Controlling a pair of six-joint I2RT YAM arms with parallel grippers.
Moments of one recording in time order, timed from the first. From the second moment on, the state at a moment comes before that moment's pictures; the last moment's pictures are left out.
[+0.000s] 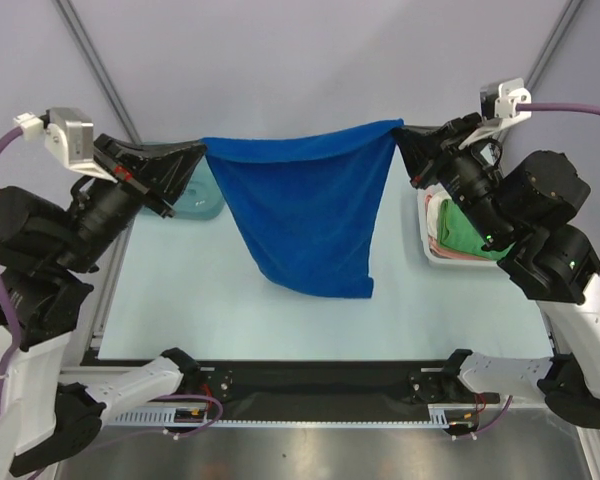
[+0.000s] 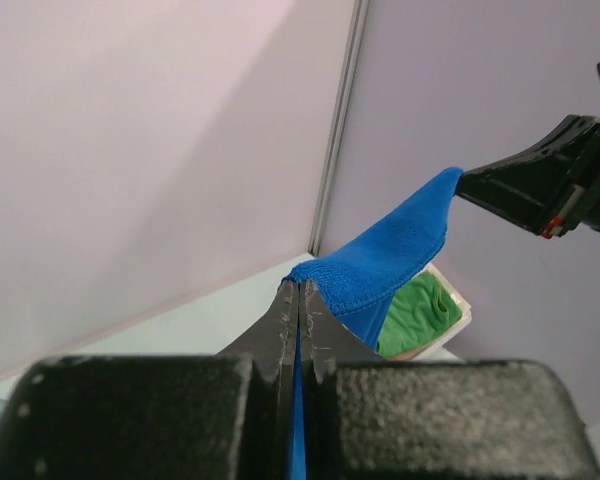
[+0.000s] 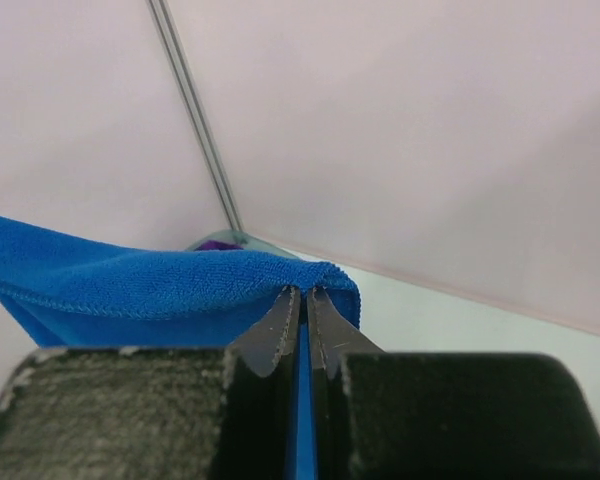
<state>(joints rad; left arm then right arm) -0.61 0.96 1.79 -0.54 0.11 -0.20 0.85 1.10 1.79 -0.47 0.31 0.12</state>
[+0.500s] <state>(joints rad) -0.61 1.03 1.94 -0.48 0.14 -0.17 0.87 1.18 1.95 -0.43 0.31 0.02</state>
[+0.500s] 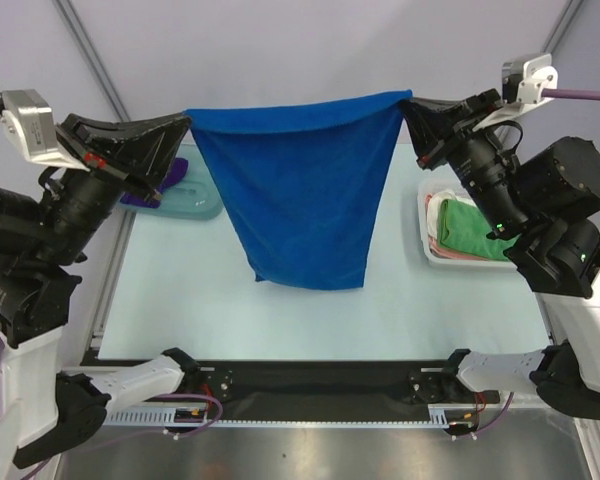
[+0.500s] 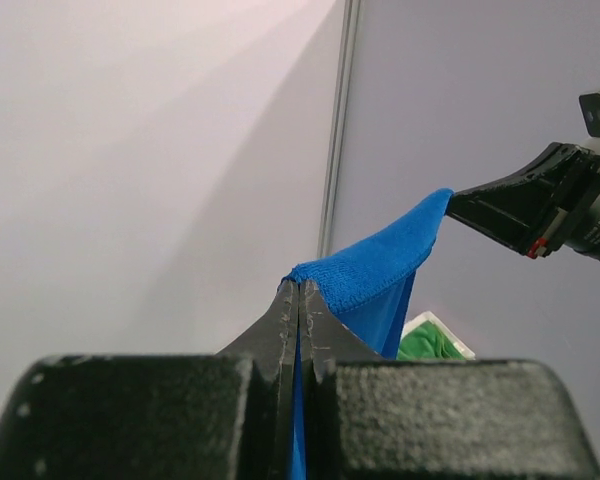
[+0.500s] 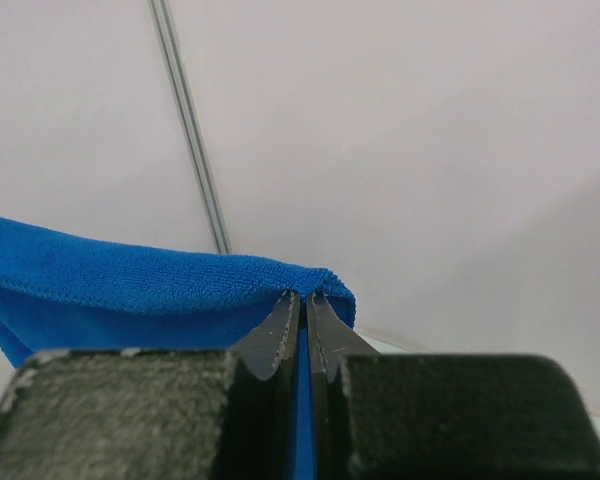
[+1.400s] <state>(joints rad) -0.23 1.79 2.01 -0.22 0.13 -0.29 0.37 1.89 2.10 -0.22 0.01 0.13</state>
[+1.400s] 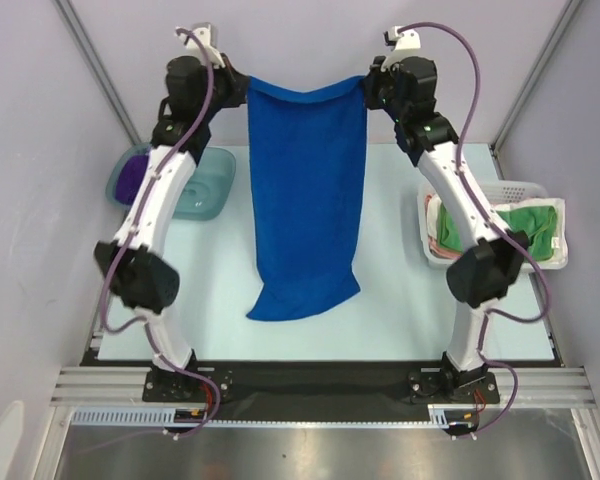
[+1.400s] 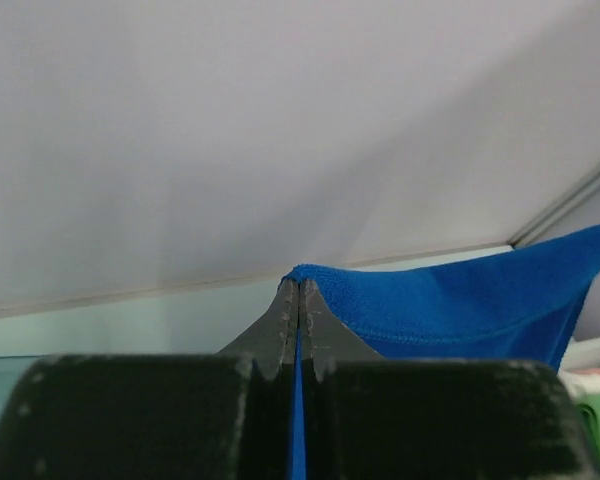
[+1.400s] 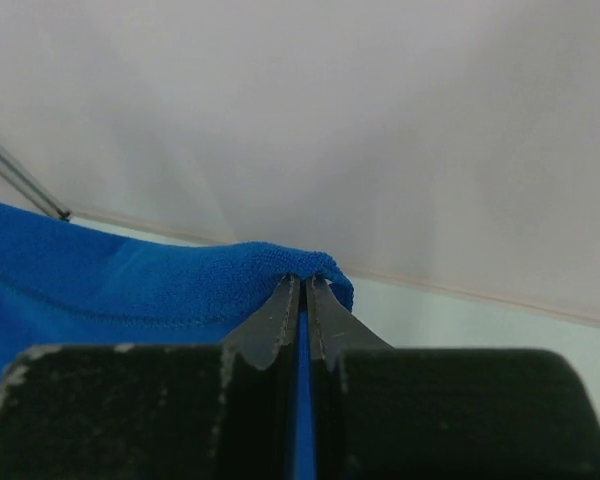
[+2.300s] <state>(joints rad) -0.26 2.14 1.93 -0.03 0.08 -0.32 0.27 2.16 2.01 -0.07 -0.07 0.30</state>
